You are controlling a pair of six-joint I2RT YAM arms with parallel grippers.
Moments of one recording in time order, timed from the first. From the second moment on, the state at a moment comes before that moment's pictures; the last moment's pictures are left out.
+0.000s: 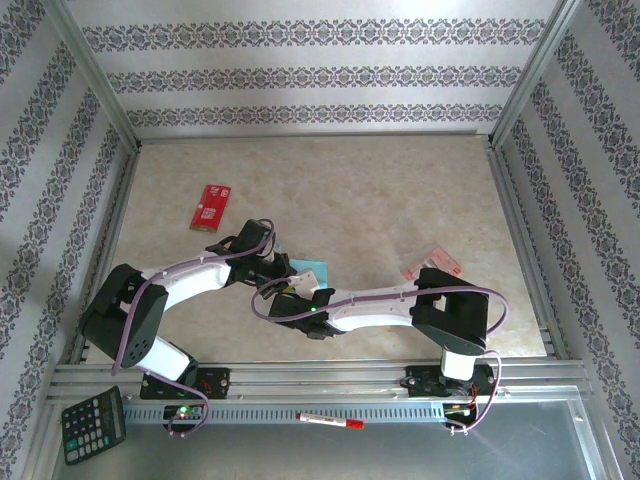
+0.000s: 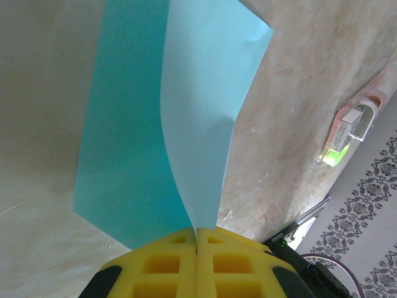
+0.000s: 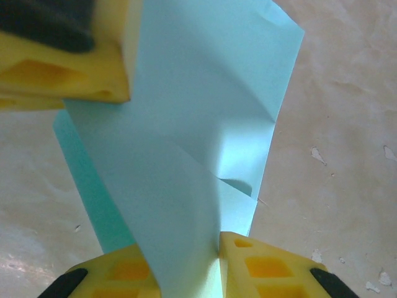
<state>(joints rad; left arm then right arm) -0.51 1.51 0.74 -0.27 0.59 -1.08 1.27 1.81 1.06 -0.63 0.54 0.81</state>
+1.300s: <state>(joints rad) -0.52 1.51 0.74 -0.27 0.59 -1.08 1.27 1.81 1.06 -0.63 0.54 0.81</state>
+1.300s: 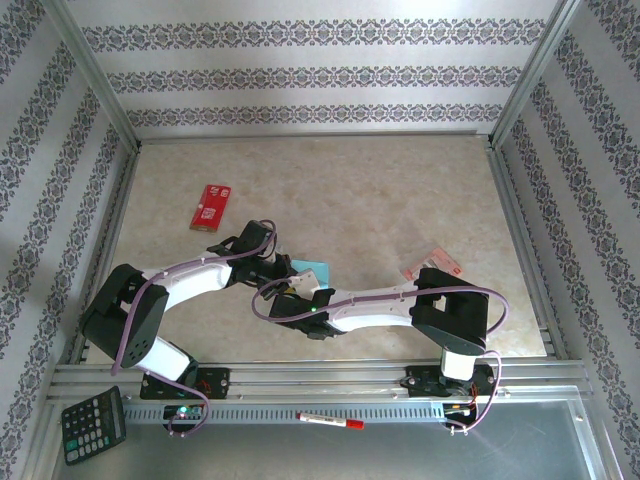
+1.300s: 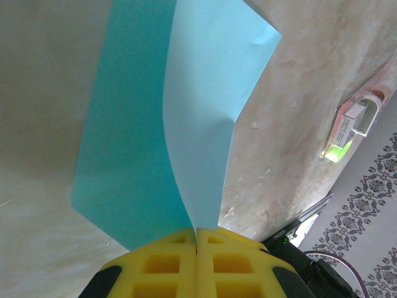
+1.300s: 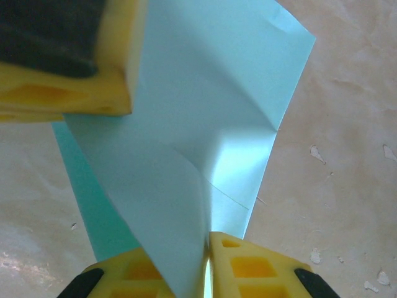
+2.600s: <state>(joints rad) -0.52 1.52 0.73 -0.26 0.59 -1.08 1.27 1.78 1.06 -0.63 0.54 0.79</state>
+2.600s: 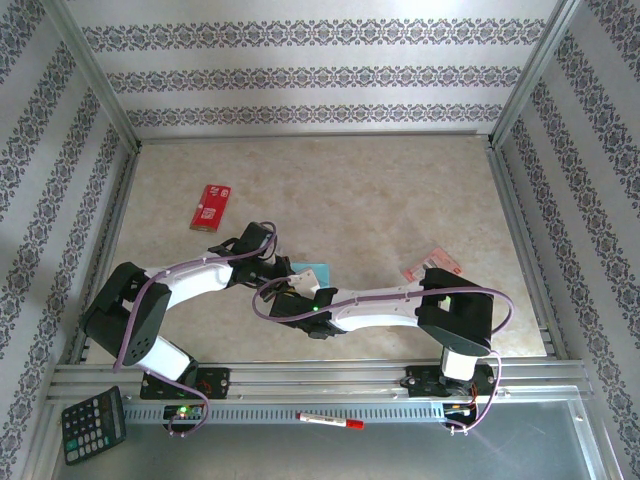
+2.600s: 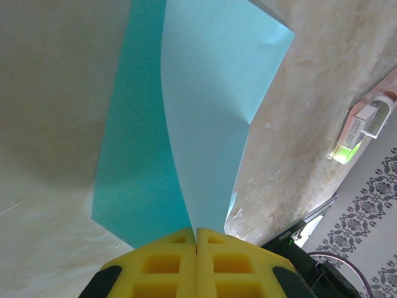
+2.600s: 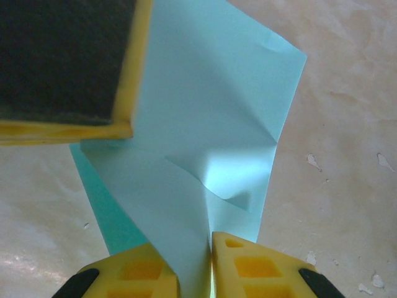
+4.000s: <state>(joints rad) -0.53 1.53 0.73 -0.26 0.59 -1.08 1.27 1.76 1.03 -0.60 0.54 0.80</state>
